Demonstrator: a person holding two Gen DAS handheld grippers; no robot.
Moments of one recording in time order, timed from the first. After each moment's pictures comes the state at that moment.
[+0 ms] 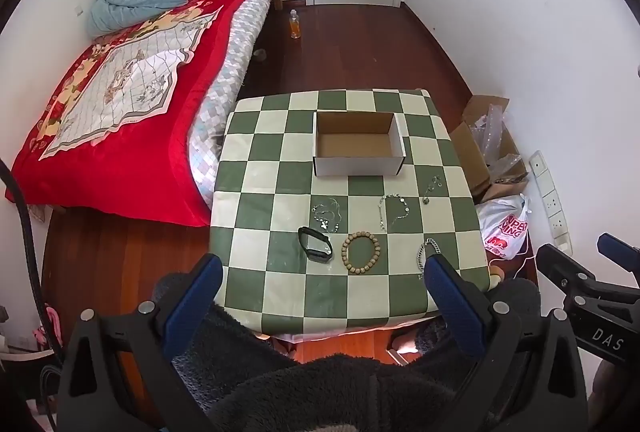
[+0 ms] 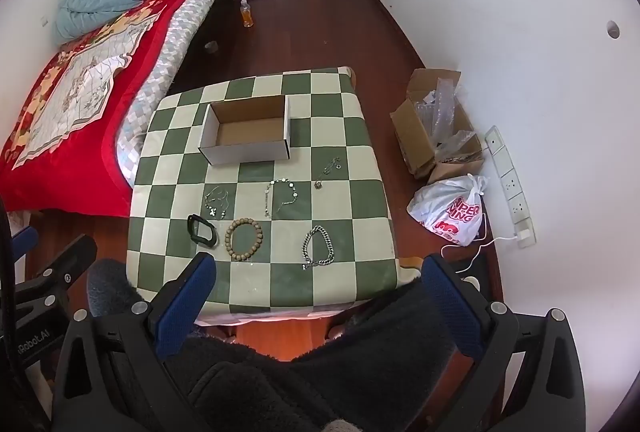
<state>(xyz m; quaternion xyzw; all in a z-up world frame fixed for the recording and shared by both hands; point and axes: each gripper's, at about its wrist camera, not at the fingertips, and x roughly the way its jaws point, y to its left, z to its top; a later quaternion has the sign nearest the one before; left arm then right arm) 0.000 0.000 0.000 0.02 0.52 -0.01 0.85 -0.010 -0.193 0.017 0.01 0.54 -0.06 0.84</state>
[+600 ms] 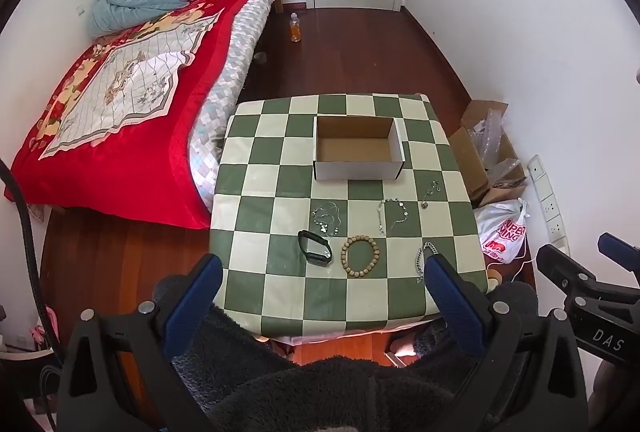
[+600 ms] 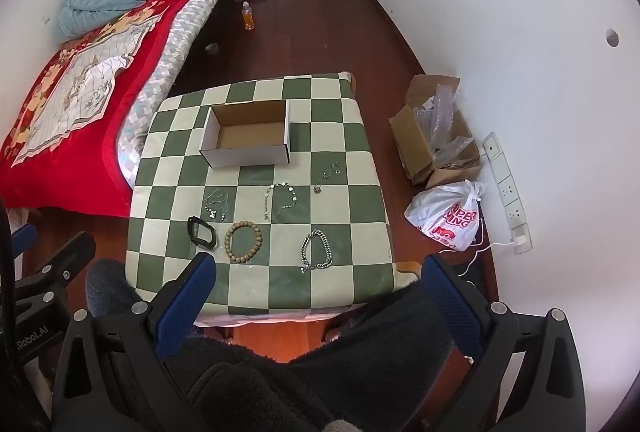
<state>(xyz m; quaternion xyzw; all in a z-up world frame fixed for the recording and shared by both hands) 0.002 -0.001 0.009 0.01 0.51 -0.01 0.86 -0.011 -0.193 0.026 0.01 0.54 -0.06 0.84</state>
